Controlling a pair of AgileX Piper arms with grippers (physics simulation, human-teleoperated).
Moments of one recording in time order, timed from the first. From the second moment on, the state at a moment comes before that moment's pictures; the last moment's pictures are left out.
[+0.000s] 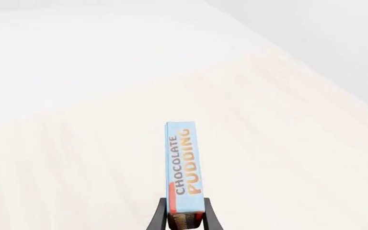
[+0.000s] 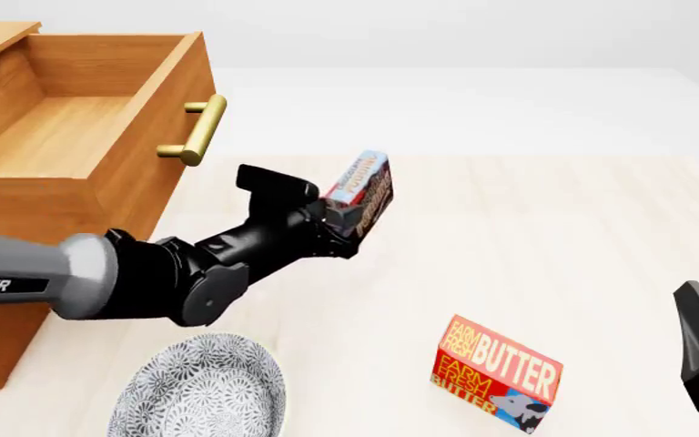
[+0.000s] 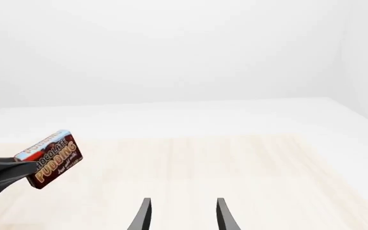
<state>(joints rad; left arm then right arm) -0.66 1.70 -0.79 -0.55 -0.18 -0.01 0.00 -0.07 0.06 0.03</state>
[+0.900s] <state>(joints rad) -0.73 1.36 -0.72 -0.36 -0.09 -0.01 0.00 -0.07 0.06 0.03</state>
